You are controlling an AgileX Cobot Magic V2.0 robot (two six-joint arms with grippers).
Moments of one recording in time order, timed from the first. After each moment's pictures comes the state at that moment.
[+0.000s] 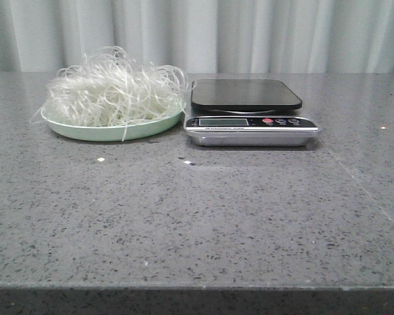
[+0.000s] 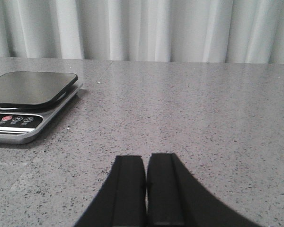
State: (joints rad) left arm 0.01 0.00 0.00 -0.08 0.01 0.06; right arm 0.04 -0.01 0.03 0.06 0.07 0.00
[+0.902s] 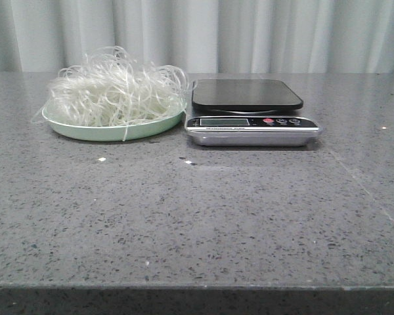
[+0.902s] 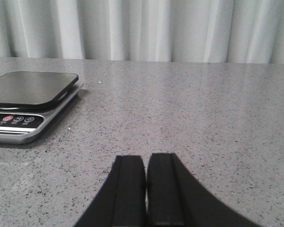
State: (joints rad) left arm 0.01 0.21 -0.49 -0.13 0.24 0.06; right arm 0.04 -0.01 0.03 0.06 0.07 0.00
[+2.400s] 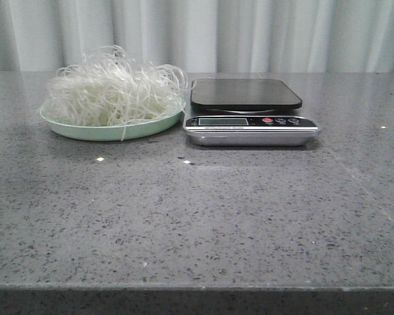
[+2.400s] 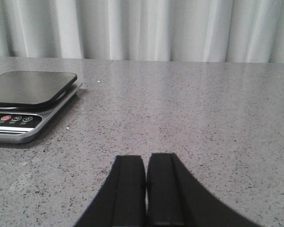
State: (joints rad) left arm -0.44 1.29 -1.06 -0.07 0.31 0.06; right arm 0.04 -0.01 0.03 0.06 0.07 0.00
